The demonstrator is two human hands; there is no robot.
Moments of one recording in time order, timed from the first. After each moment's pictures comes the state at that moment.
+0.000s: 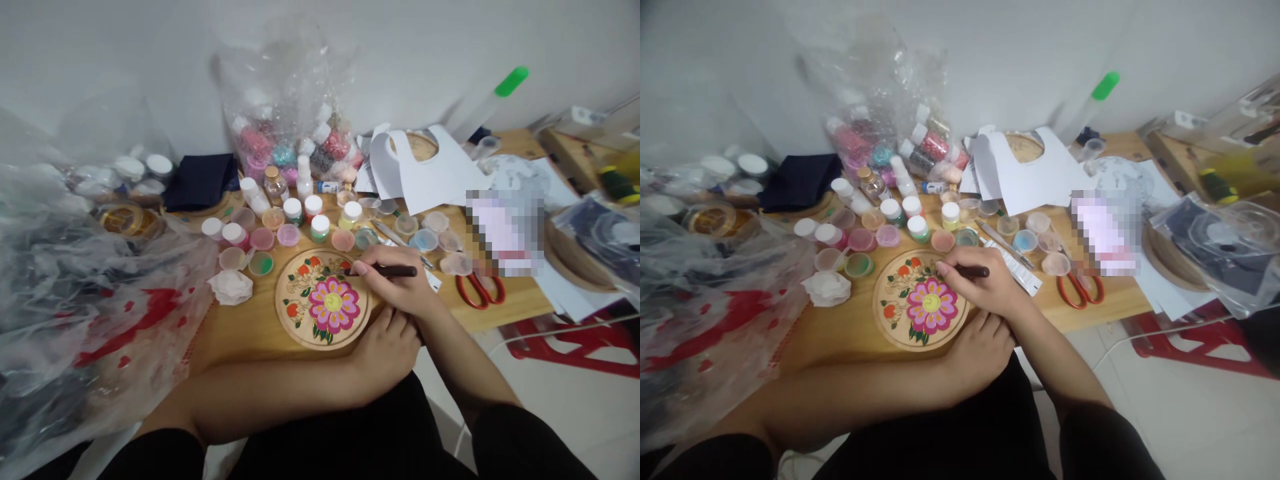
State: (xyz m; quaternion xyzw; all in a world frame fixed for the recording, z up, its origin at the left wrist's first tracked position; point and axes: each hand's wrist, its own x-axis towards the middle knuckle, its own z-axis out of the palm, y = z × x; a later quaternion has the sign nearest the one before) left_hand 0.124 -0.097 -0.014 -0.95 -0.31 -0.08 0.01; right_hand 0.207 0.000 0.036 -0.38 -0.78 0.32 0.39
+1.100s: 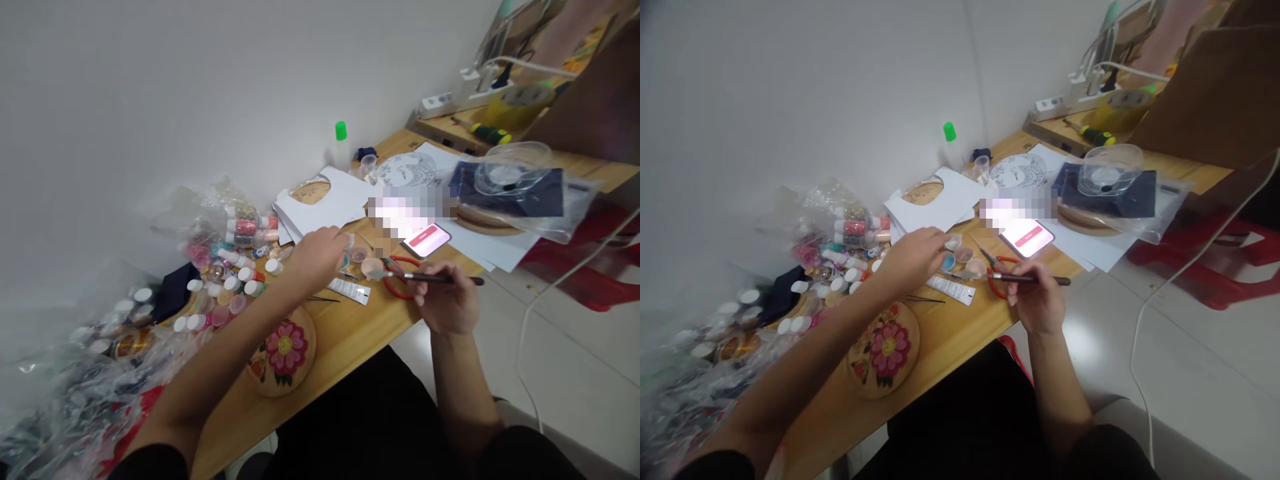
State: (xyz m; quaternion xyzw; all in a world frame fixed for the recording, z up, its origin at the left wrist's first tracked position) left_hand 0.174 0.060 0.097 -0.95 -0.29 0.06 0.02; right_hand 0.342 -0.064 0.002 -0.30 -0.29 0.44 0.79
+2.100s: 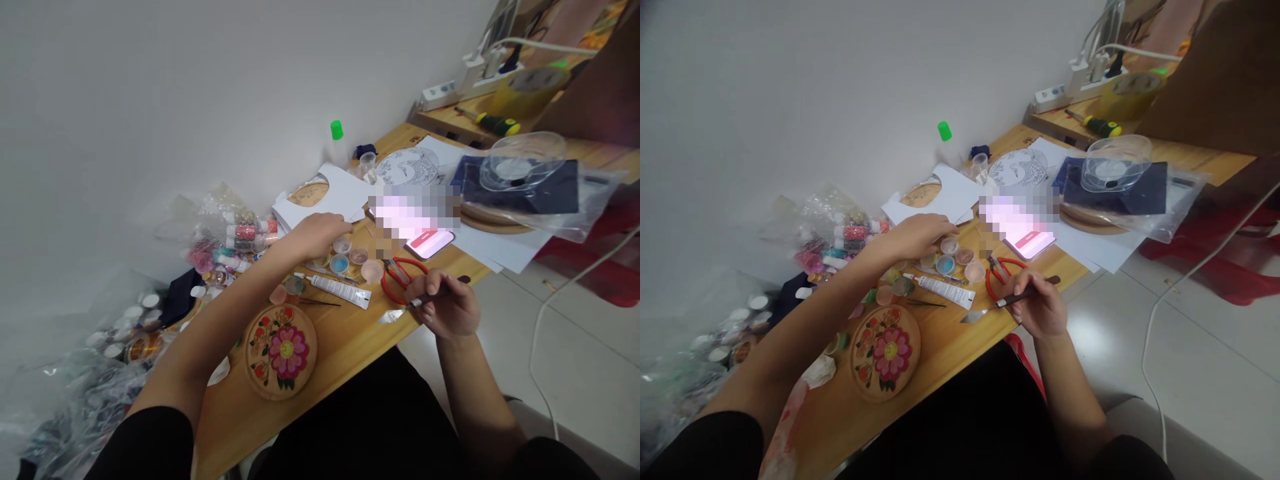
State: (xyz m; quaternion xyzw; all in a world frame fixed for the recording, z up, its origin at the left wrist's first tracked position) left_hand 0.200 0.126 0.098 -0.96 -0.19 0.19 0.02; right_hand 0.352 -0.071 -0.013 -0.21 -0.29 0.59 0.73
